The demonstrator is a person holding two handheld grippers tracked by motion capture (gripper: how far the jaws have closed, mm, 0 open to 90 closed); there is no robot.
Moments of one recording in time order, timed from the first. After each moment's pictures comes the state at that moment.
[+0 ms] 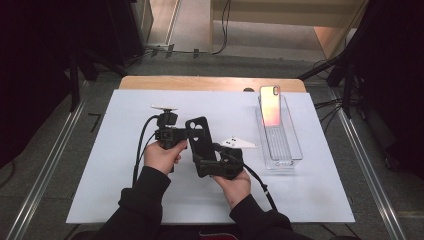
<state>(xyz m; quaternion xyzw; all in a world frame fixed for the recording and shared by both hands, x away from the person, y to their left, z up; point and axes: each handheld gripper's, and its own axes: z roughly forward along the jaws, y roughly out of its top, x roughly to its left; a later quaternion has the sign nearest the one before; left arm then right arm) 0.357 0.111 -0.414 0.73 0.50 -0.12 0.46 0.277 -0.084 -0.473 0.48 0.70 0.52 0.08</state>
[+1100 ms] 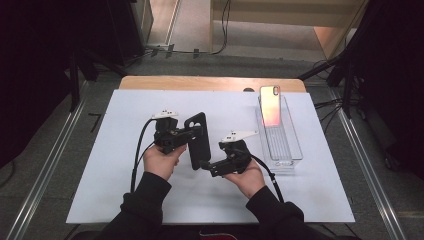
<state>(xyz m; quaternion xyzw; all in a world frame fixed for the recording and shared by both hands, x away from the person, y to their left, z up) 0.339 0.110 -0.417 0.75 0.43 0.02 0.51 0.294 -0.107 -0.462 0.39 0.80 0.46 0.04</state>
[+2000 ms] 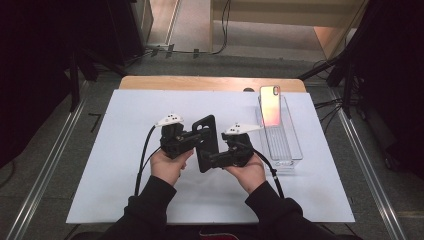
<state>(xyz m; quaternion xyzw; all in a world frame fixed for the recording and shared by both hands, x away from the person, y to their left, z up) 0.324 0.095 -0.418 0.74 0.38 0.01 0.55 0.300 -0.110 -0.441 0.41 0.77 0.48 0.08</state>
